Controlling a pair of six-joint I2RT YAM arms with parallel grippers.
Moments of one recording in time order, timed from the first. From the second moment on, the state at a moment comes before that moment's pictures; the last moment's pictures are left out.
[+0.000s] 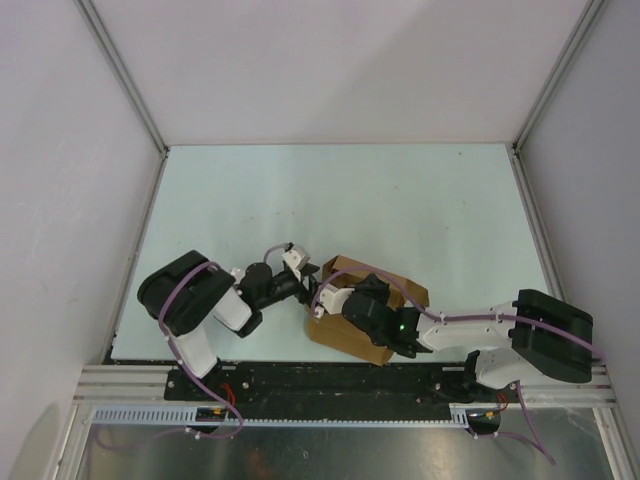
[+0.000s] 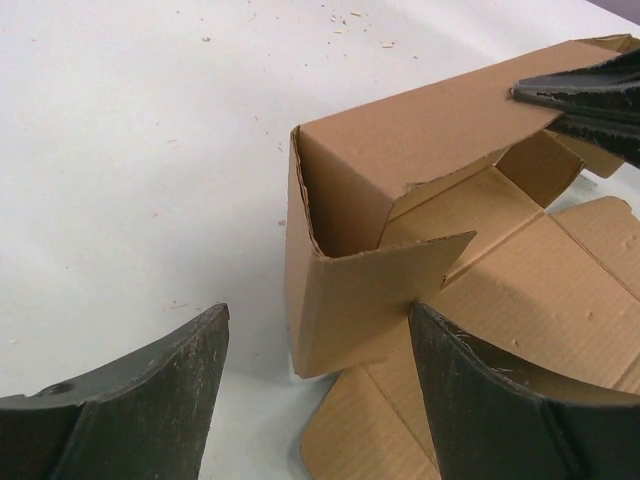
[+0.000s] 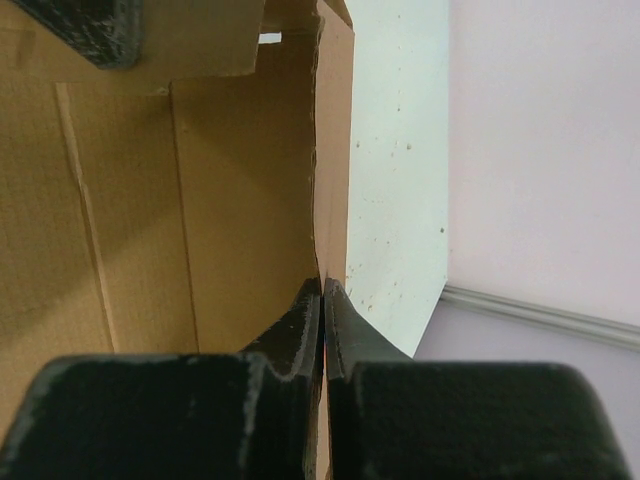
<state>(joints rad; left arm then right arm) -0.62 1.75 0.25 1.31 0.40 -0.12 1.24 1.39 0.58 0.14 0.81 -0.71</state>
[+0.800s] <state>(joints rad) -0.64 1.81 0.31 1.31 0.36 -0.16 1.26 1.39 0.58 0.15 0.82 -0.67</state>
